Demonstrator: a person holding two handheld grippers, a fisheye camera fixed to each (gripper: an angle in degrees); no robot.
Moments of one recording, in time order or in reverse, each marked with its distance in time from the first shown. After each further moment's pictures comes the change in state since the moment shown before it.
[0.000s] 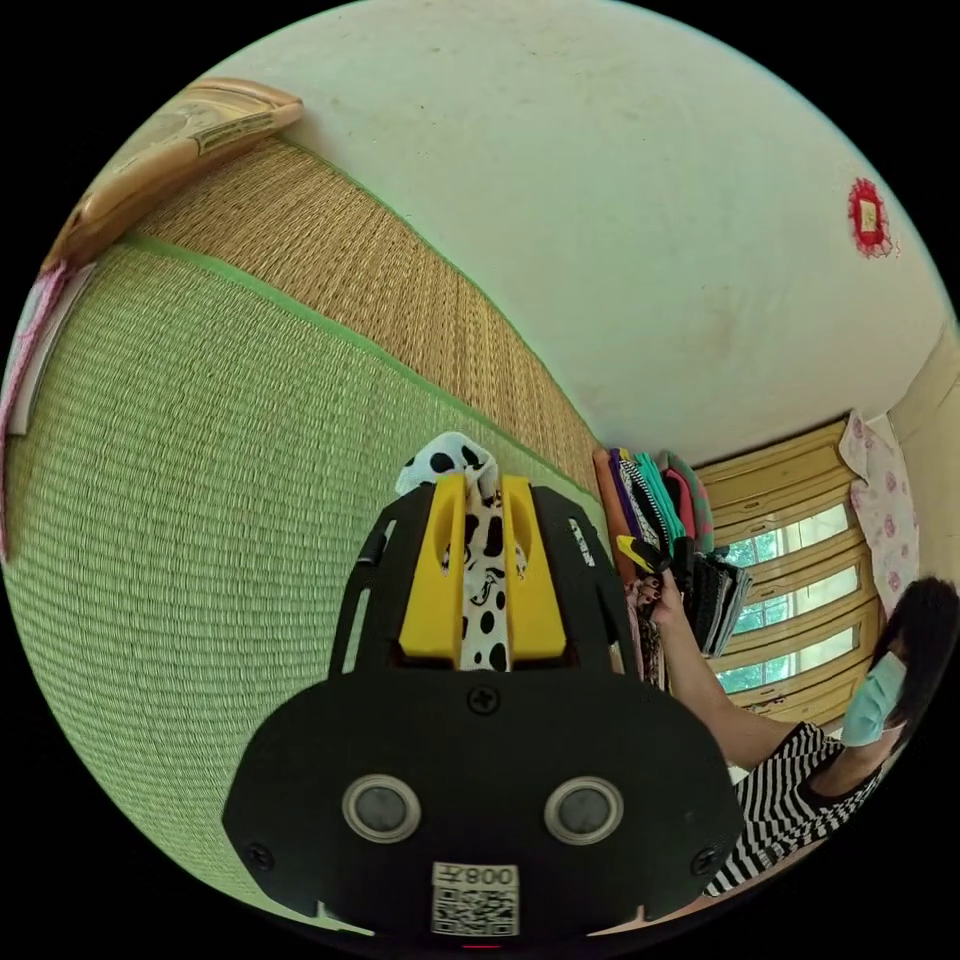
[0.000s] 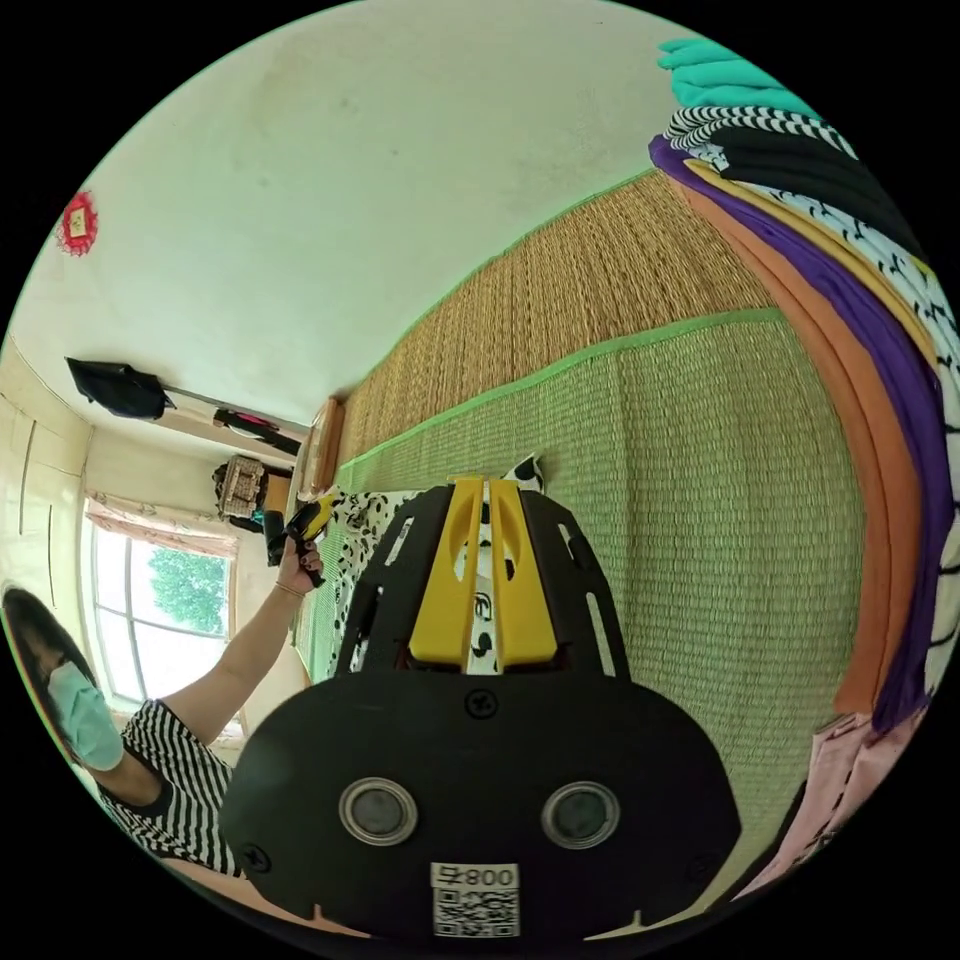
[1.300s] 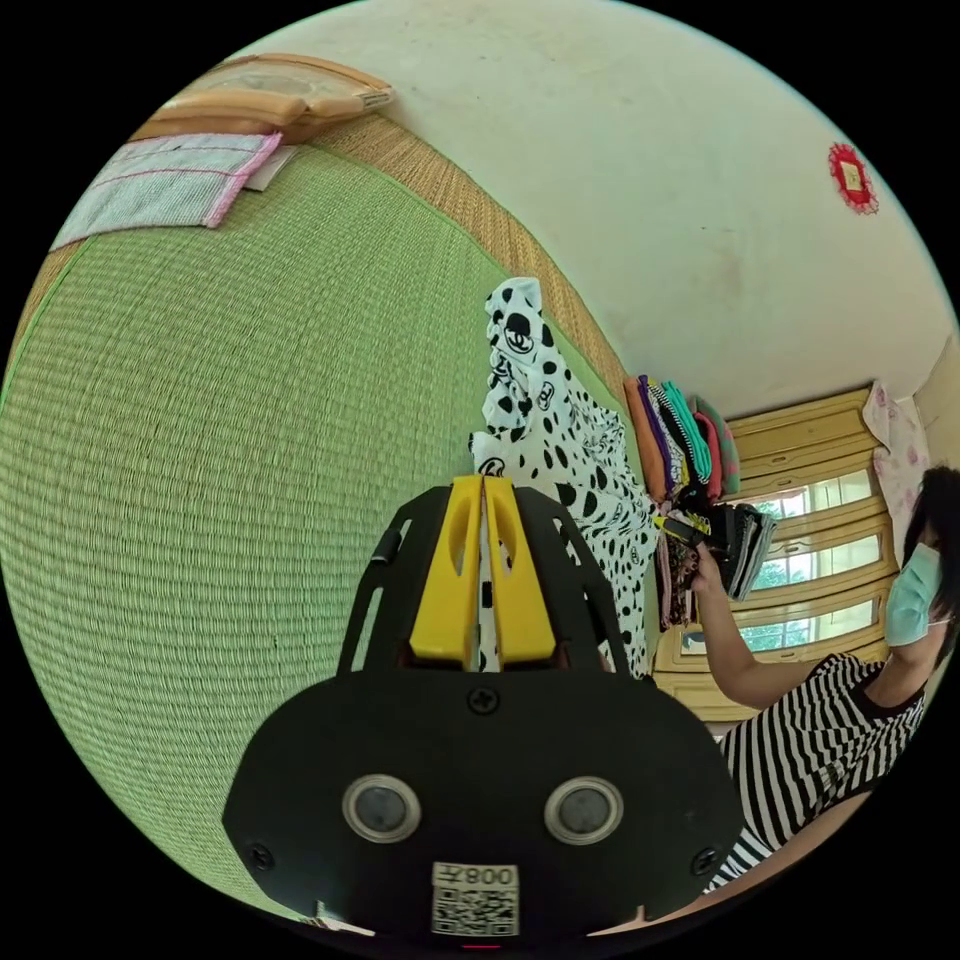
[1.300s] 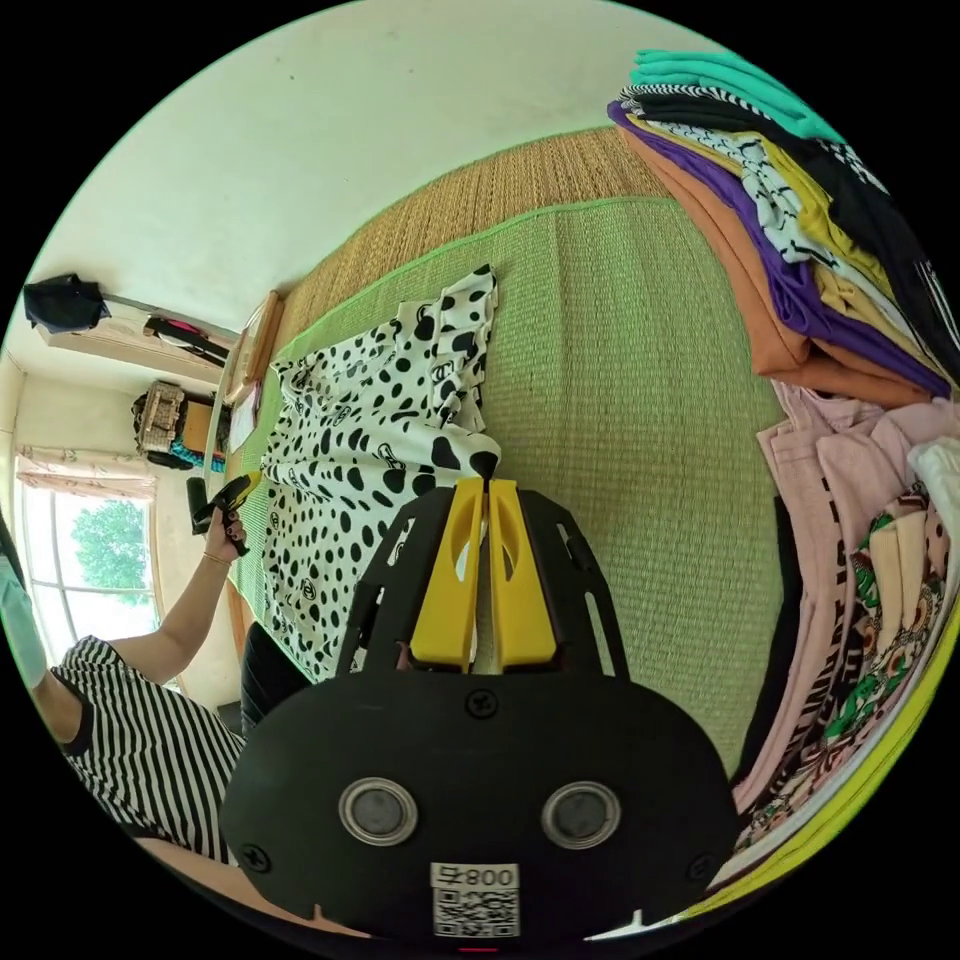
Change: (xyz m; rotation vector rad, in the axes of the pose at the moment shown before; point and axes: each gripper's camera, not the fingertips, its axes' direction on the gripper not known) left arm 0.033 0.105 -0.056 -0.078 -0.094 -0.019; right arm -0.055 0.116 0.055 -0.188 0.276 -0.036
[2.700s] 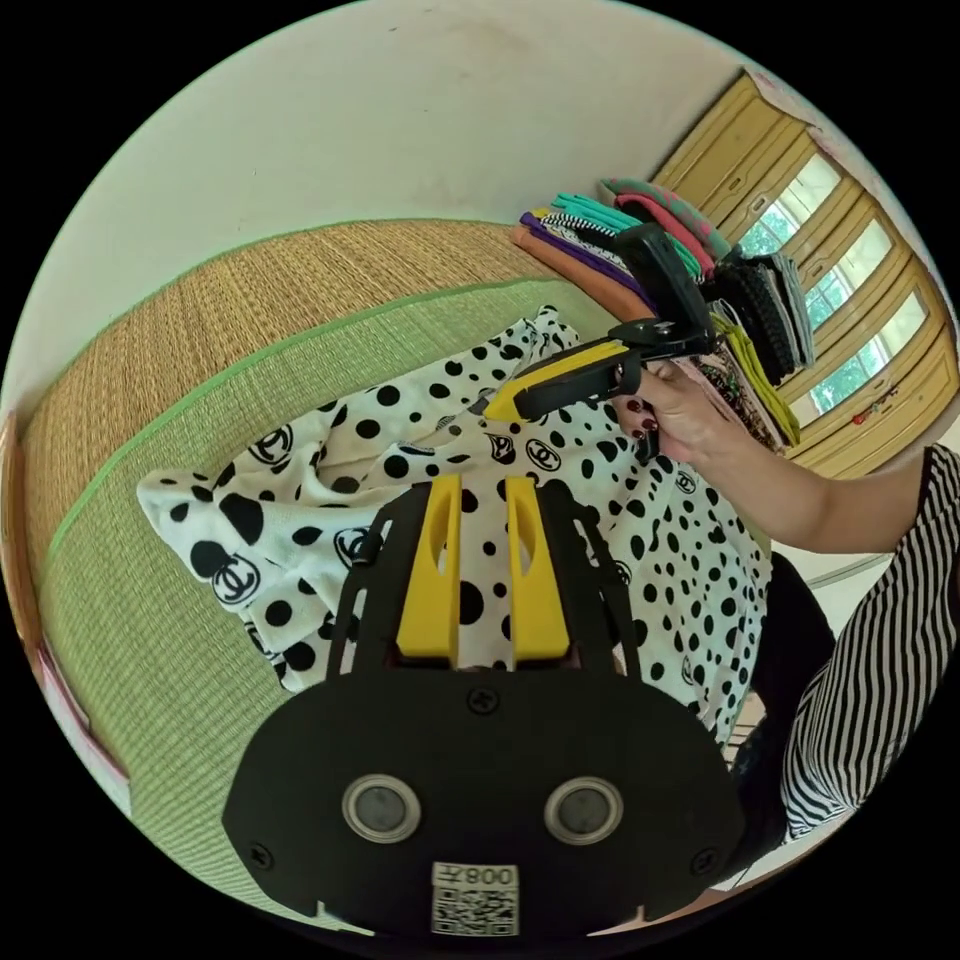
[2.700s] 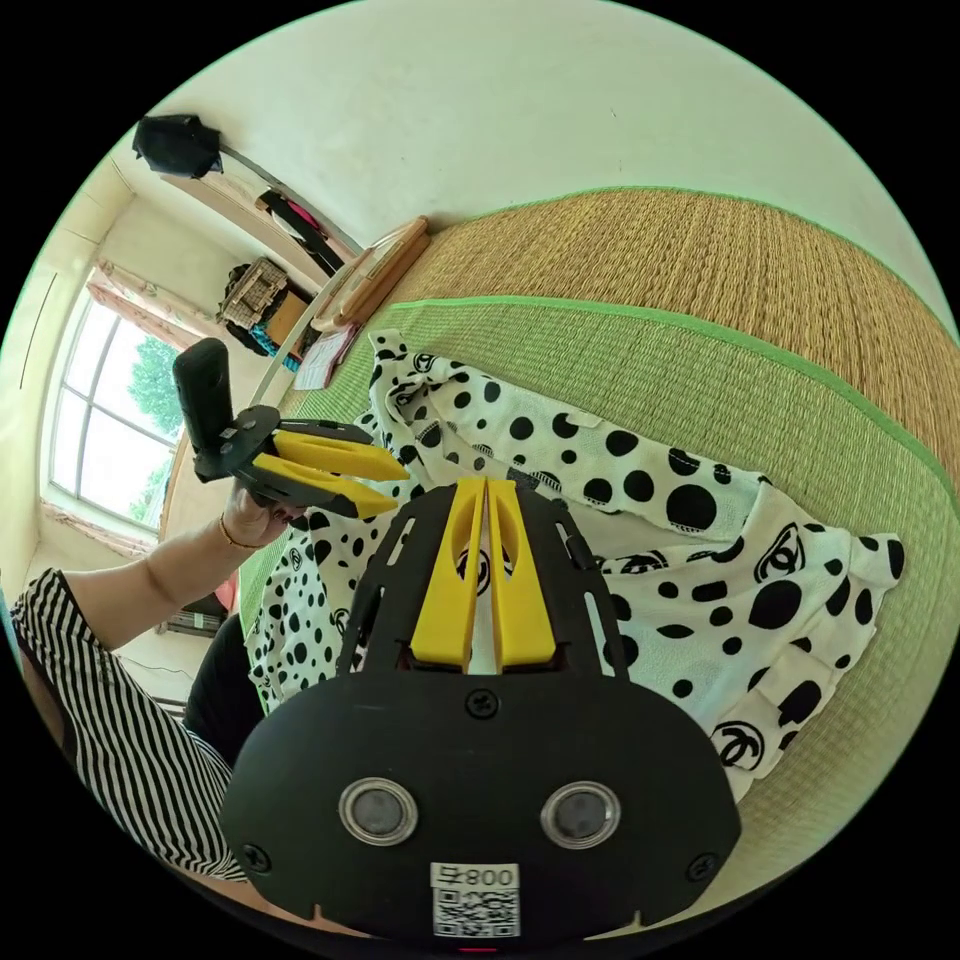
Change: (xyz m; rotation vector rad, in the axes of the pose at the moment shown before) left arm 0.392 -0.194 0.251 -0.303 -0.173 0.721; right arm -0.286 -0.158 0.227 -0.005 -0.159 -0.467
